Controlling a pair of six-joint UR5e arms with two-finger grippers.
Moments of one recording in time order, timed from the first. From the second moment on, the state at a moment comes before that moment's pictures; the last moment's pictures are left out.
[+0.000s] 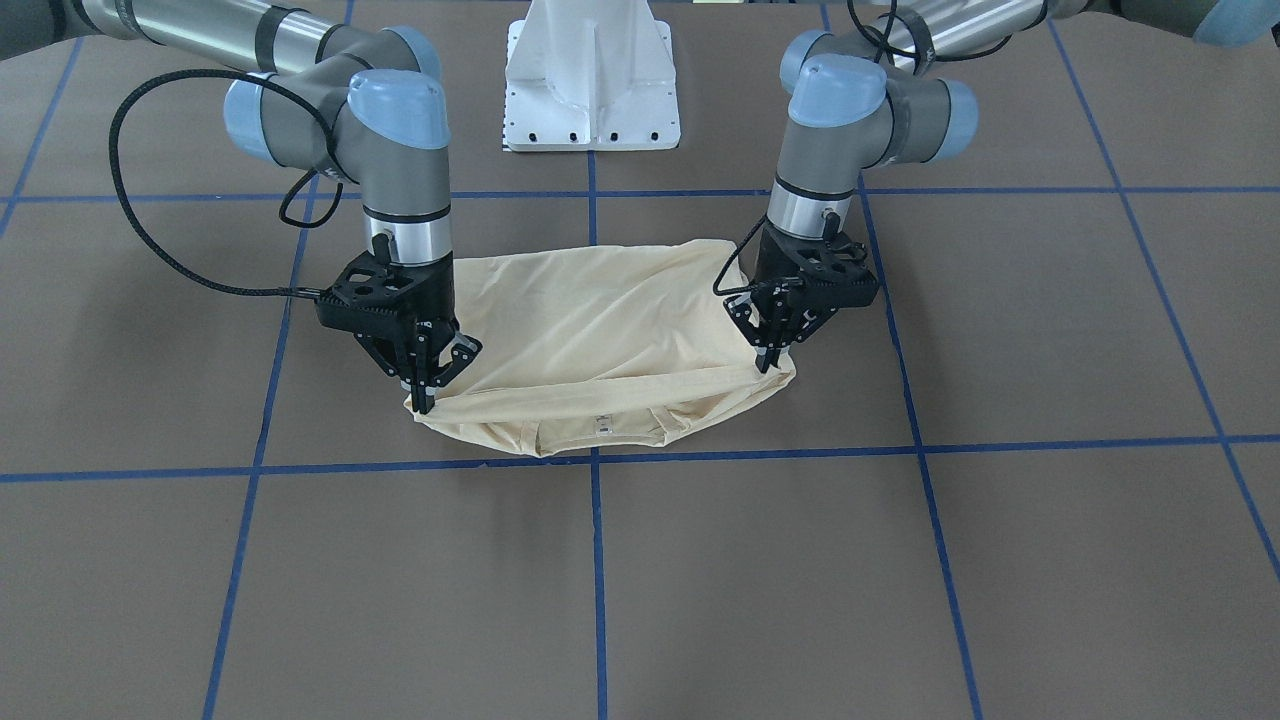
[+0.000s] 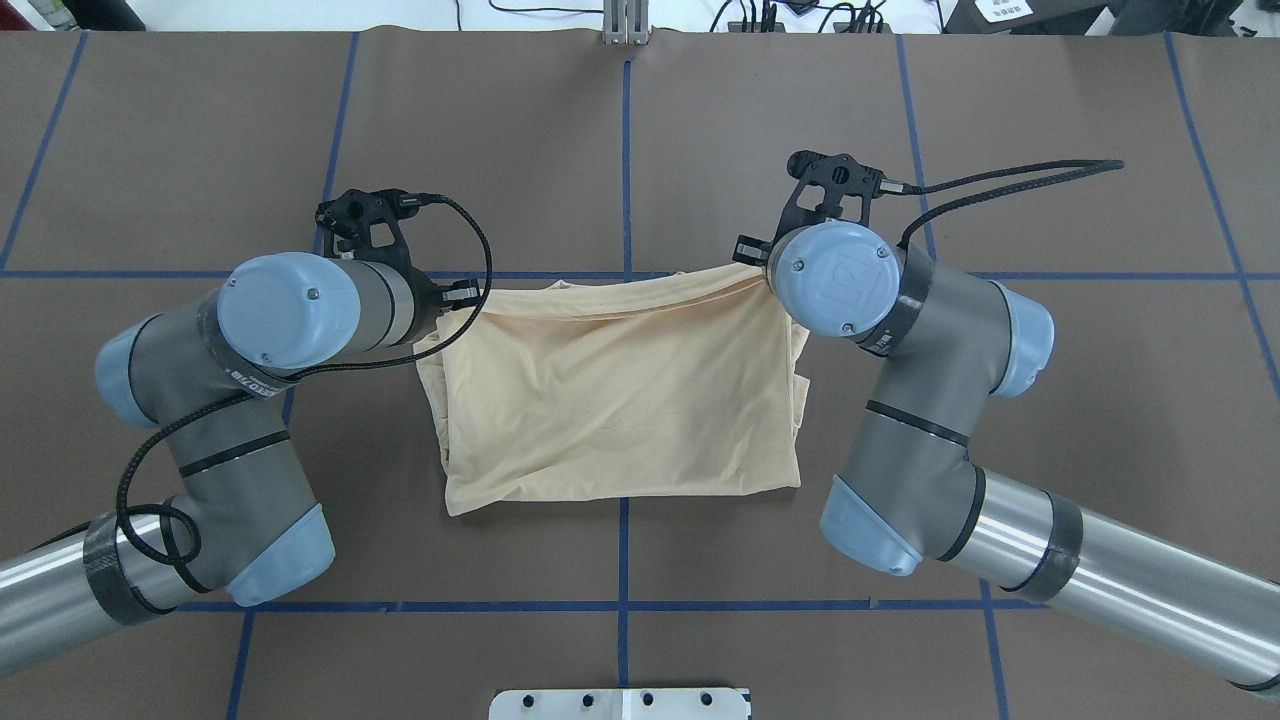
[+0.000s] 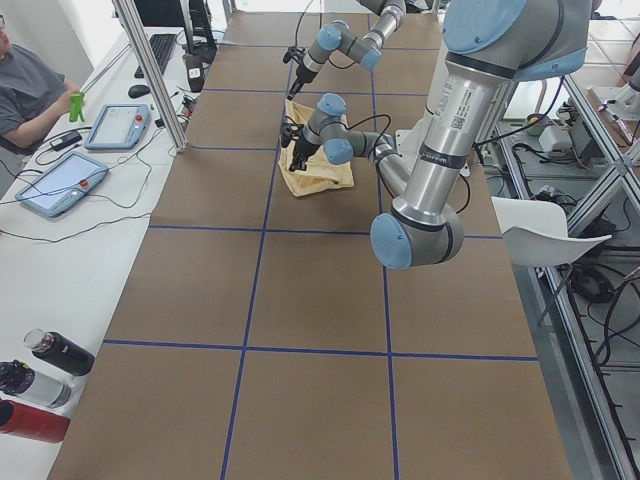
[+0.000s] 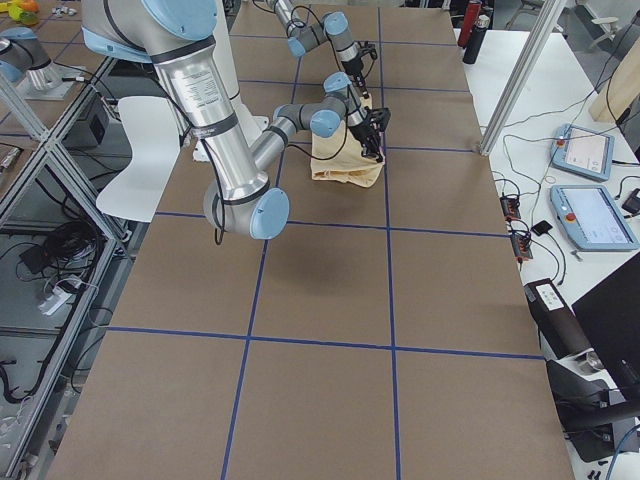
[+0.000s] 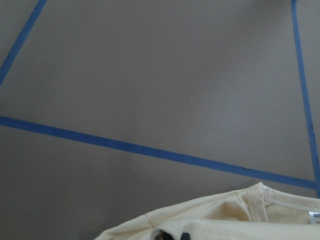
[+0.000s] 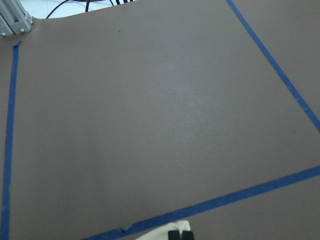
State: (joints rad) left arm -0.57 -2.02 -1.75 -1.93 -1.55 -1.36; right arm 0.56 -1.01 1.69 -1.45 1.40 1.46
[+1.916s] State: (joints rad) left arm -0.60 -1.95 -1.80 -2.01 -1.68 -1.19; right arm 0.64 -1.07 1.77 -1.39 1.62 1.30
